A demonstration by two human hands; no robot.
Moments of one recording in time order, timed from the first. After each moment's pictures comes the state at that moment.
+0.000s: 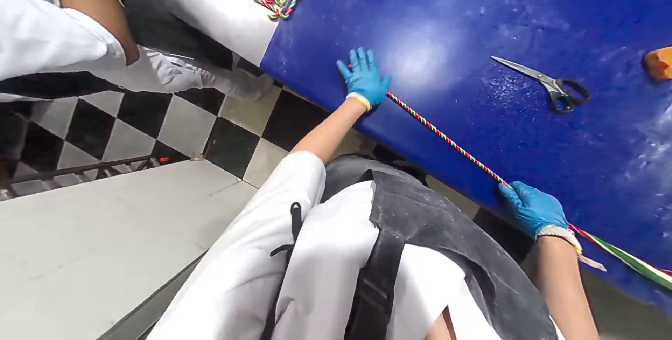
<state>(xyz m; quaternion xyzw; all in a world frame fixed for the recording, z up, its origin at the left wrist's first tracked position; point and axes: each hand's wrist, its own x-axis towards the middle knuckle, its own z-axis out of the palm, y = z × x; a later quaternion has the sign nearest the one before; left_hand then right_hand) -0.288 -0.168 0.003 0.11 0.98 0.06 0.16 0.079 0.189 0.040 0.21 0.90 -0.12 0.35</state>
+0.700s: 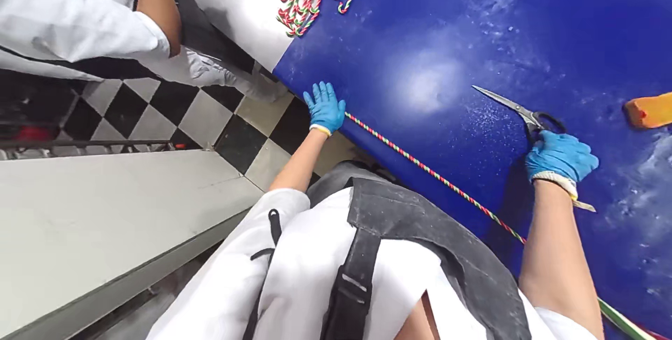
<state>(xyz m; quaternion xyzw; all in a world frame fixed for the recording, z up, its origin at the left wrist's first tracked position) -0.244 -0.247 -0.001 0.00 0.99 0.01 0.12 -0.093 0.284 0.034 0.31 0.94 -0.02 0.13</state>
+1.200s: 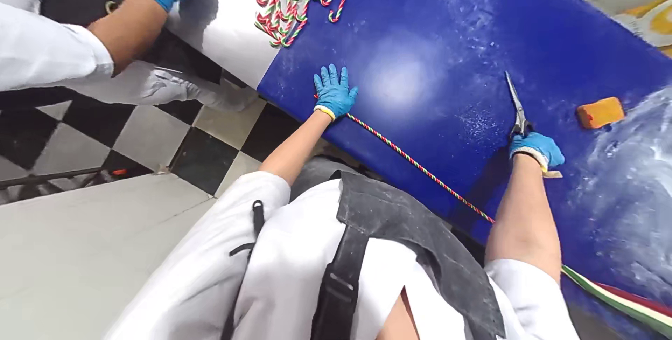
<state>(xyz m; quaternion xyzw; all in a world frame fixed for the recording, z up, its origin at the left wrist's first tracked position) -0.355 -0.234 -0.003 0.11 0.97 0.10 0.19 -0.155 0.256 0.041 0.52 0.82 0.05 0.23</state>
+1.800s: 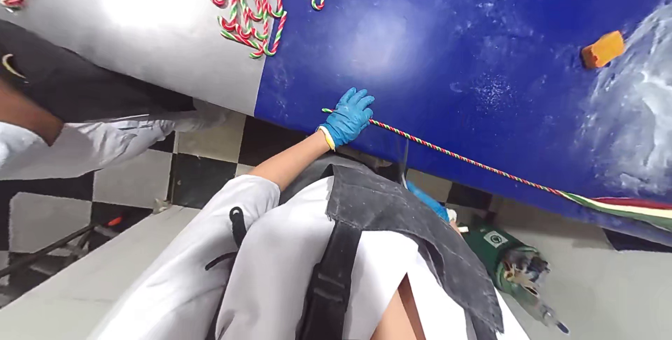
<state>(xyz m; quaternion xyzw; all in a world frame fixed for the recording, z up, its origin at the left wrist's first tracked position) -0.348 -0.282 -0.012 0.54 0.79 0.20 0.19 -0.077 -0.125 0.113 0.30 0.67 -0.60 0.33</state>
